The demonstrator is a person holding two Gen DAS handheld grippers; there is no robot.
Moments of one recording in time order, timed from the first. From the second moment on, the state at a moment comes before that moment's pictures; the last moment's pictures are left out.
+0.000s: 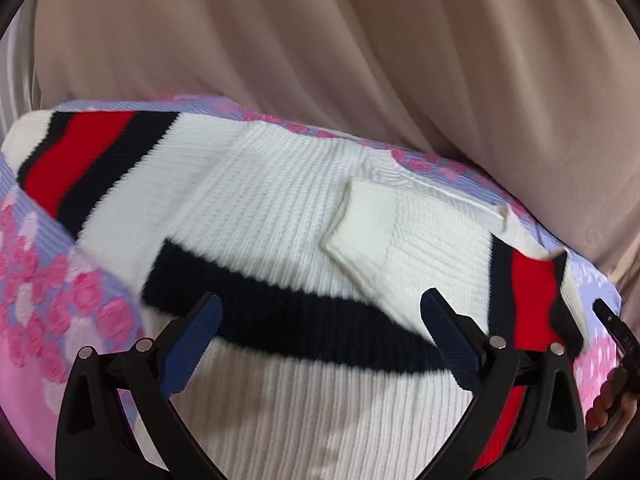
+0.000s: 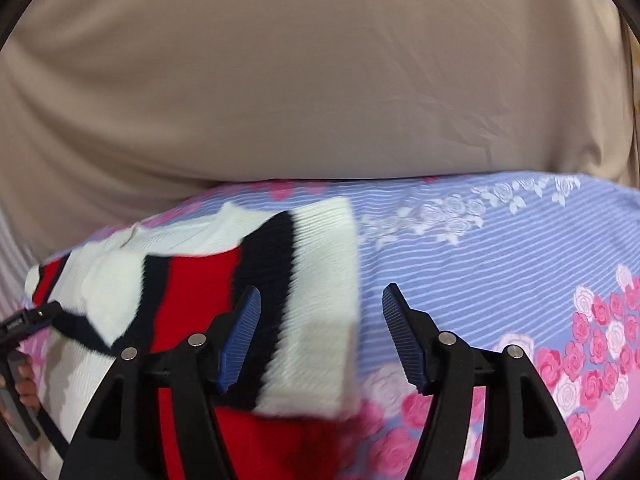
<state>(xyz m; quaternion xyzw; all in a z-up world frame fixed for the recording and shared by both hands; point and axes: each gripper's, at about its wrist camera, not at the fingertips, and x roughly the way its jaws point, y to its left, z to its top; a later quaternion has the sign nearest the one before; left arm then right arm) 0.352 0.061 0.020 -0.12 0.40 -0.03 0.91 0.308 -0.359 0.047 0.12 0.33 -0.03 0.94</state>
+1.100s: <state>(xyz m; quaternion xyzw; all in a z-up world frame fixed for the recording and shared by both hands) 0.359 0.027 -0.003 -0.01 0.38 0.02 0.92 0.254 -0.327 0.024 0.01 0.38 0.00 0.93</state>
